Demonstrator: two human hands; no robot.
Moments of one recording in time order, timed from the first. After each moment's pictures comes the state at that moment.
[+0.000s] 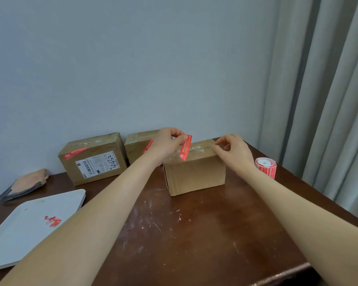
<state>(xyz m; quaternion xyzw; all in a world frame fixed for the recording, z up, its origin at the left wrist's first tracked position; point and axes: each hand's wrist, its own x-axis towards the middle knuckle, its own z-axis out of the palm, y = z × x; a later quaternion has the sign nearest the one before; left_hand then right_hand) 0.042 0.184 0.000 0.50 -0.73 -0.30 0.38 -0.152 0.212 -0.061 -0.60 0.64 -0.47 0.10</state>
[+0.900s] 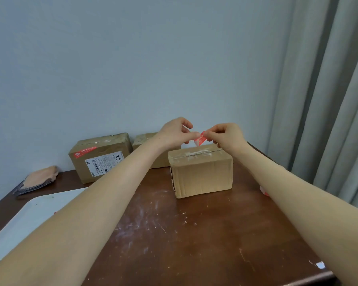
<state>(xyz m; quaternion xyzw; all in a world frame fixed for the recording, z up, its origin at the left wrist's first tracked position) 0.046 0.176 0.034 0.51 -0.78 -0.23 0.28 -0.122 0.197 -0.005 -0.61 0.53 -0.53 0.26</state>
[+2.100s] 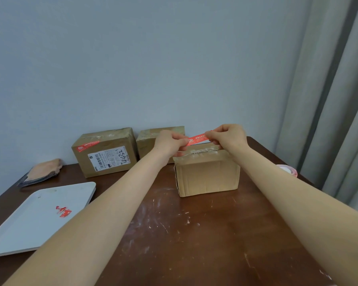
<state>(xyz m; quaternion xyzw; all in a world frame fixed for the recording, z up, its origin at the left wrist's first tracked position) 0.061 0.170 -0.006 0.56 -0.60 -0.39 0.42 -0.110 0.176 -0.016 -0.52 0.59 -0.54 0.31</state>
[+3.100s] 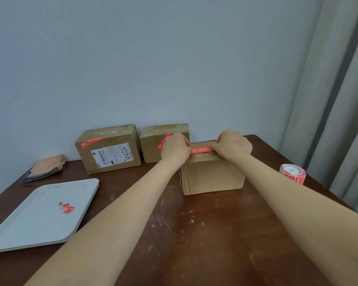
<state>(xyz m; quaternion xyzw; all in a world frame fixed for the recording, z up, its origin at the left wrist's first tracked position) 0.050 0.158 -0.029 0.65 -0.69 -0.10 0.31 -0.100 0.158 -0.034 -0.60 0.76 -0.25 0.06</state>
